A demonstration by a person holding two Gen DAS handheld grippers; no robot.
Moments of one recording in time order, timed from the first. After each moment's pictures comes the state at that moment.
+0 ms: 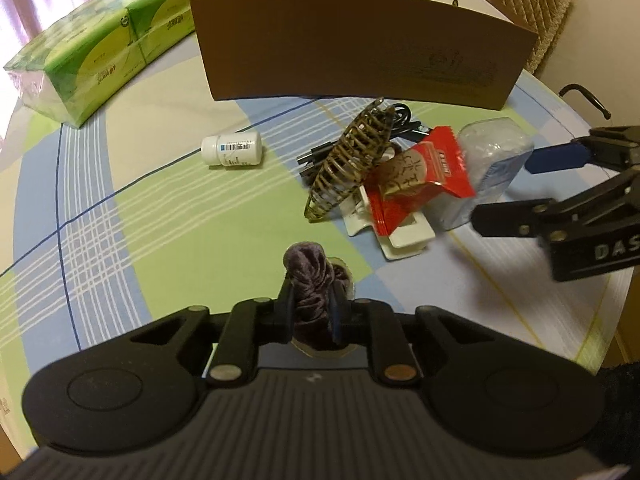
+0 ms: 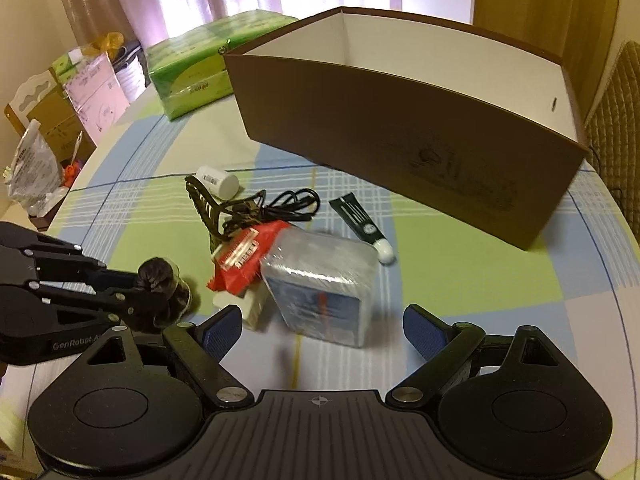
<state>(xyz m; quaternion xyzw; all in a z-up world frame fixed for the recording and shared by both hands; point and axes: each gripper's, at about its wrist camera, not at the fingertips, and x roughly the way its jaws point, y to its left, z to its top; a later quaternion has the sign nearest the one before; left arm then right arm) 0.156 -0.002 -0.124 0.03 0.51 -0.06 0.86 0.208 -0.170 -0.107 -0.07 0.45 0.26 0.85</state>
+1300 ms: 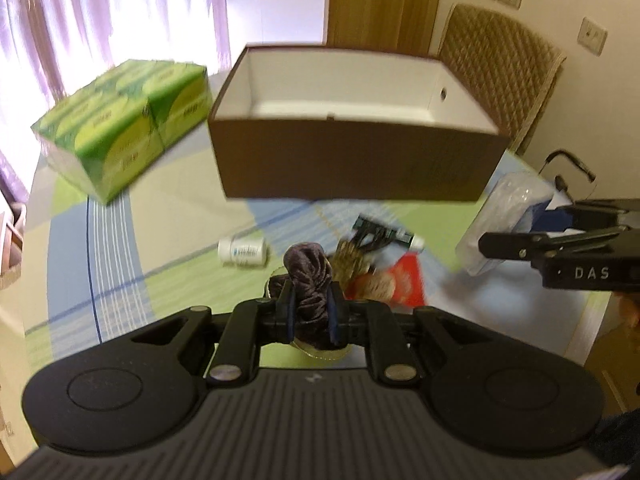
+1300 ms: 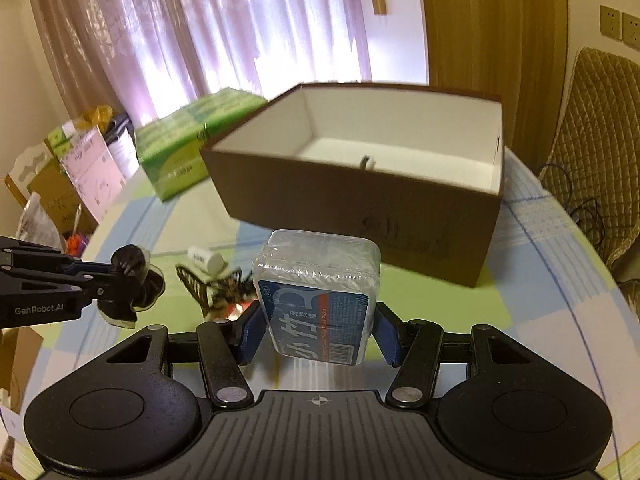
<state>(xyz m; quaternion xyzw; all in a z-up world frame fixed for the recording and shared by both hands) 0.160 -0.012 -0.039 0.02 0.42 -0.06 0.91 0.207 -0.222 -0.049 0.00 0.38 0.25 0.89</state>
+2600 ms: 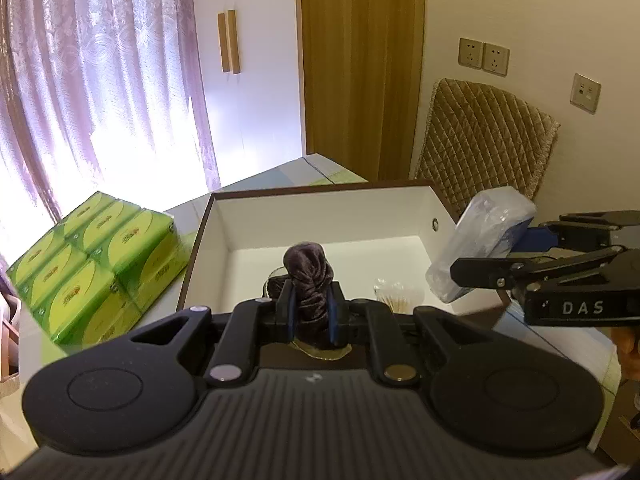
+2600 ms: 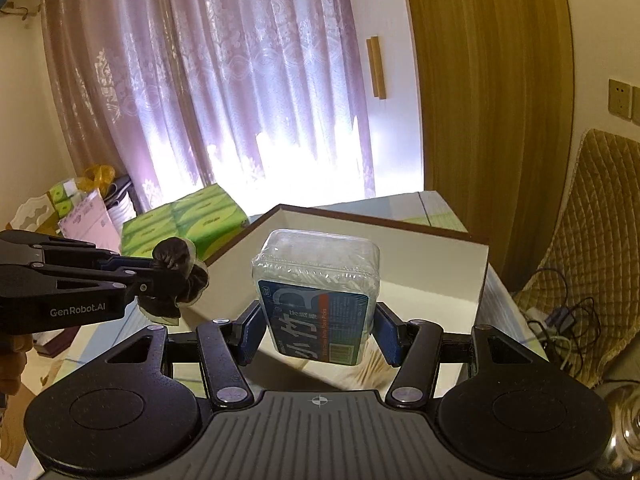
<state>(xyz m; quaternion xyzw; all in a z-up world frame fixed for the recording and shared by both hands) 0.287 -0.052 0.028 0.05 0.32 -0.08 0.94 0.313 -0.234 0.014 0.01 0.29 0.27 0.92</state>
